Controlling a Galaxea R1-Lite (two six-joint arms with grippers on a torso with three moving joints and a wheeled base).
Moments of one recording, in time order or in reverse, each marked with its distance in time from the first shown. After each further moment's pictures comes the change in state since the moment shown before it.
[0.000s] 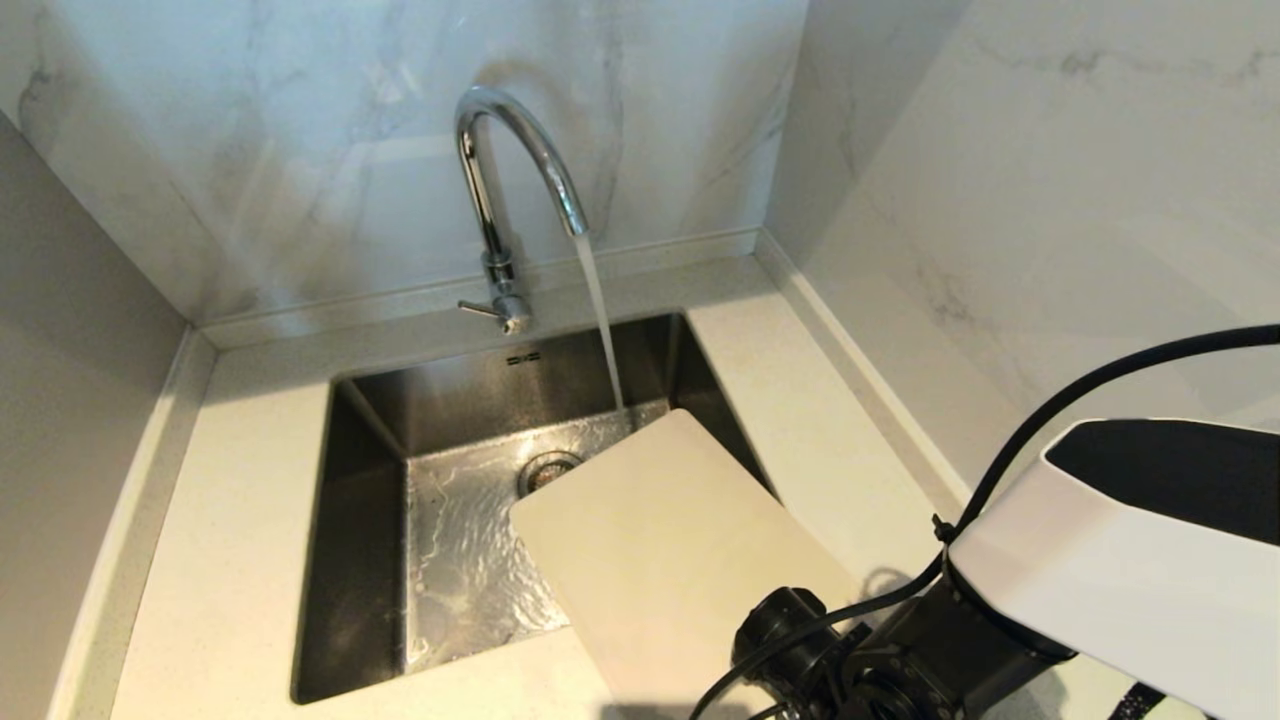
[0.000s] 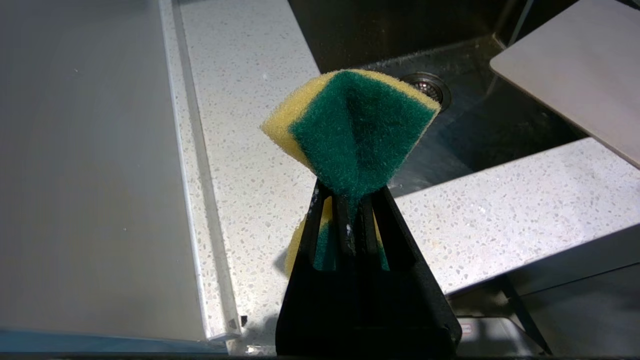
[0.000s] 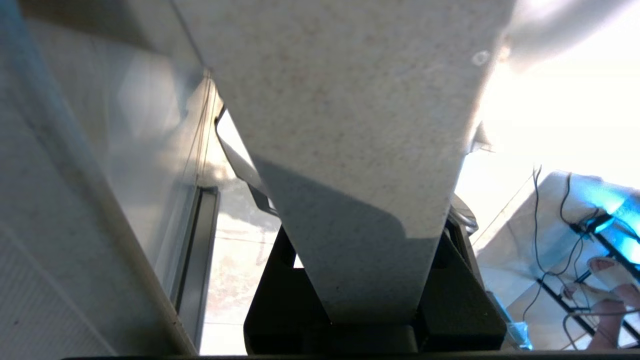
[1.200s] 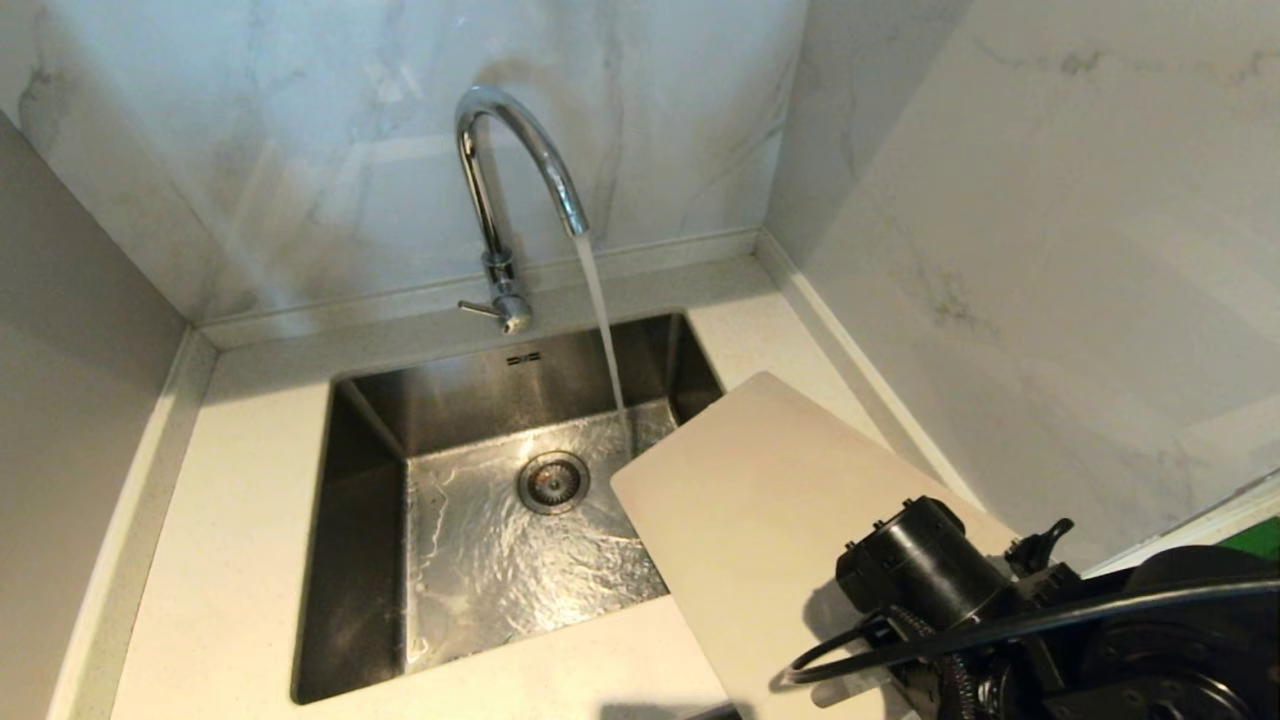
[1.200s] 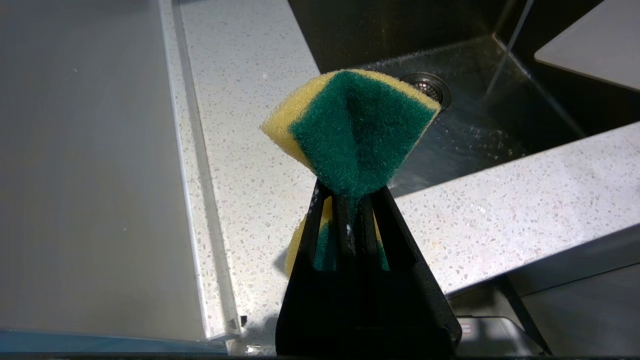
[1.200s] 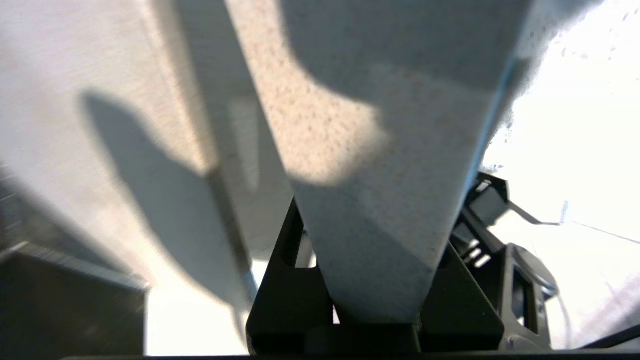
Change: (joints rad) left arm 0.000 0.000 0.000 0.000 0.000 0.000; right arm -0.007 -0.468 -0.002 0.159 -0.186 -0.015
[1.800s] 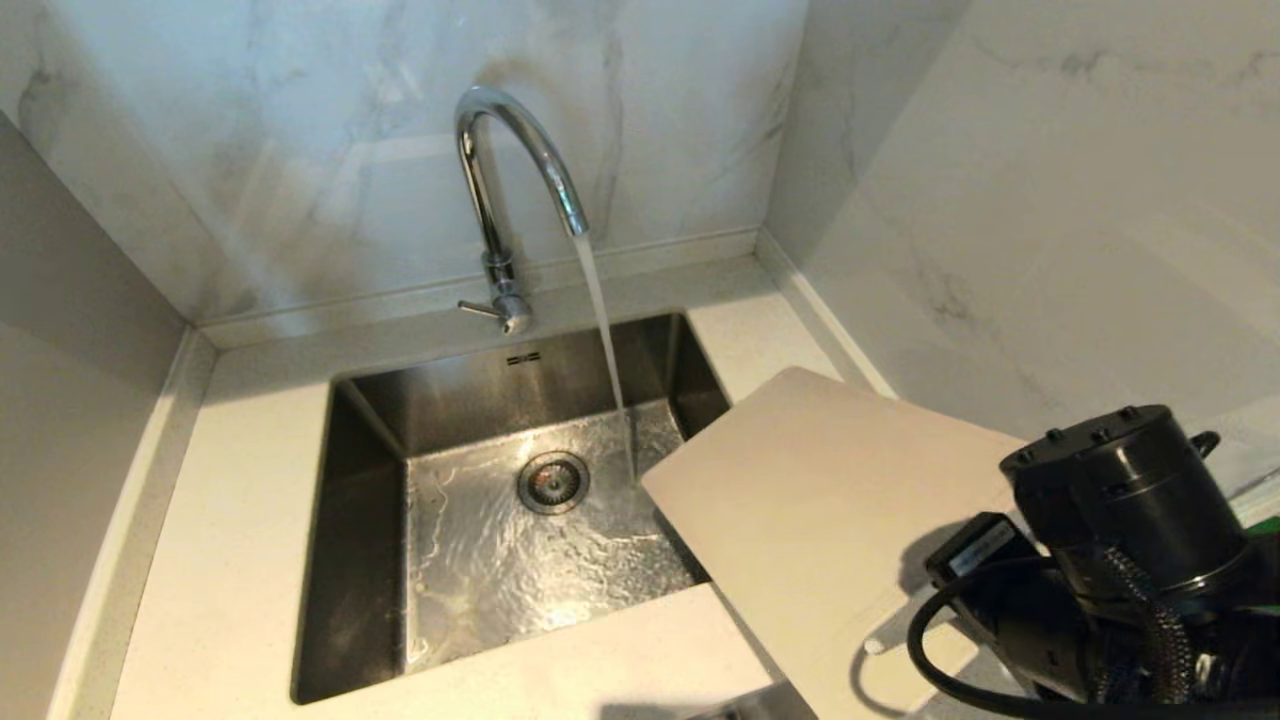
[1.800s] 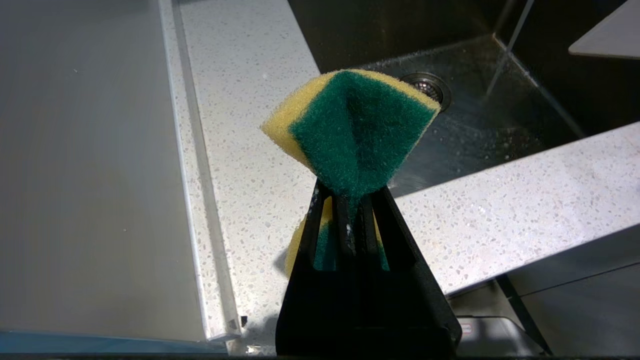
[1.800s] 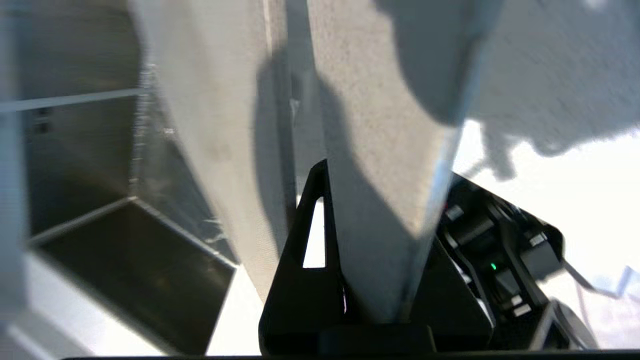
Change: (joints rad) left arm 0.000 0.000 0.000 0.000 0.000 0.001; right arm -0.050 -0.255 -0.051 0.003 0.013 -0.223
